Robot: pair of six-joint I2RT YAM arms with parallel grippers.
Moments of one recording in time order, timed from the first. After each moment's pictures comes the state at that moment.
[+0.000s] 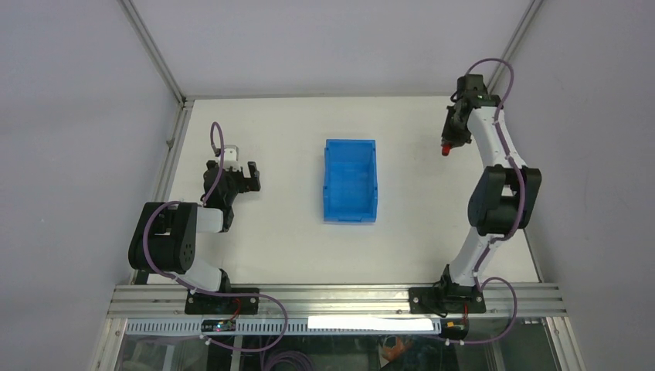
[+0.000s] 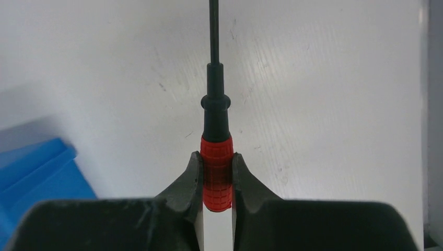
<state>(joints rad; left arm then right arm) -0.03 1.54 0.38 0.84 -0.01 -0.04 -0.05 1.88 1.67 -0.92 0.10 0.20</state>
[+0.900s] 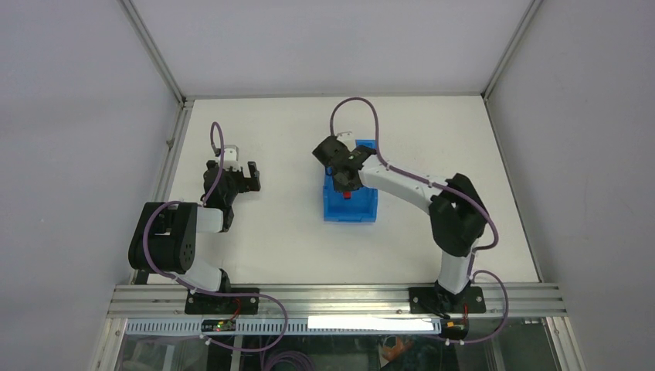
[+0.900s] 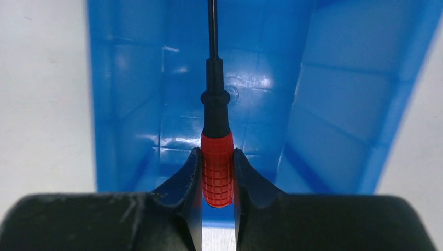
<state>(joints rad) -0.03 1.54 0.38 0.84 -0.01 -0.03 0.85 1.79 1.49 -0.82 0.43 0.60</state>
